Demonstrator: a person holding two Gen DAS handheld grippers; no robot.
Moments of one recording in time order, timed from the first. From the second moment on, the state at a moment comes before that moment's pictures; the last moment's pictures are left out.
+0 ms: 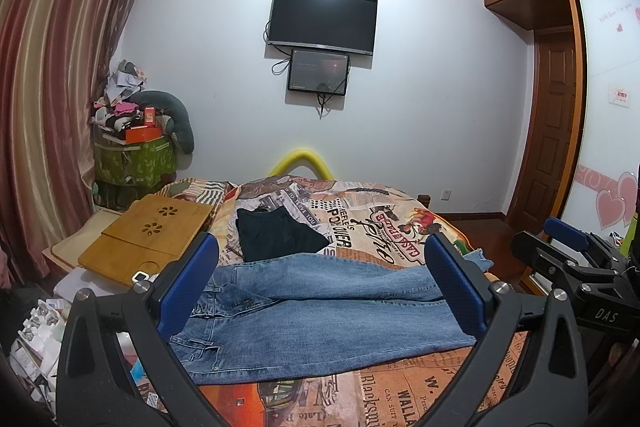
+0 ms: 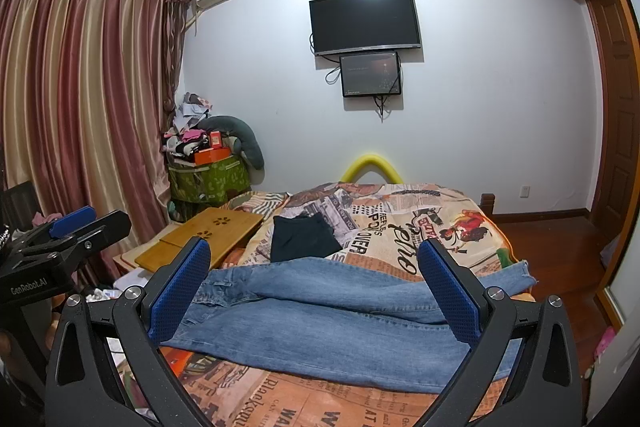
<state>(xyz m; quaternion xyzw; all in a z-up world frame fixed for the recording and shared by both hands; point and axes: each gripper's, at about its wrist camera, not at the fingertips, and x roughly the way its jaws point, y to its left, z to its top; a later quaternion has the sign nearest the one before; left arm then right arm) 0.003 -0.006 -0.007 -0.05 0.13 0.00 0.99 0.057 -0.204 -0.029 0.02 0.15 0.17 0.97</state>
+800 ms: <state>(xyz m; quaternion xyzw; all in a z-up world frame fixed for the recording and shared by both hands) 0.150 0.068 -0.049 -0.06 0.24 0.07 0.97 0.178 -0.204 -0.086 -0.02 0.23 0.15 0.96</state>
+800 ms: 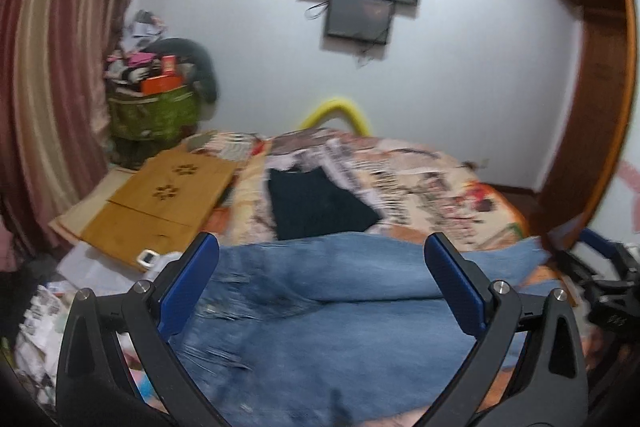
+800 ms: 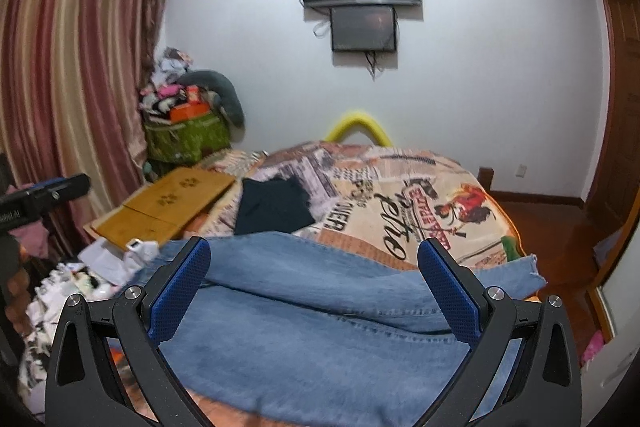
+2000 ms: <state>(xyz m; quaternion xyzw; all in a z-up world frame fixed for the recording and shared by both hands) 0.393 0.233 -0.322 -0.08 0.55 0.14 0.82 0.435 -0.160 -0.262 -0.10 0.50 0.25 0.82</state>
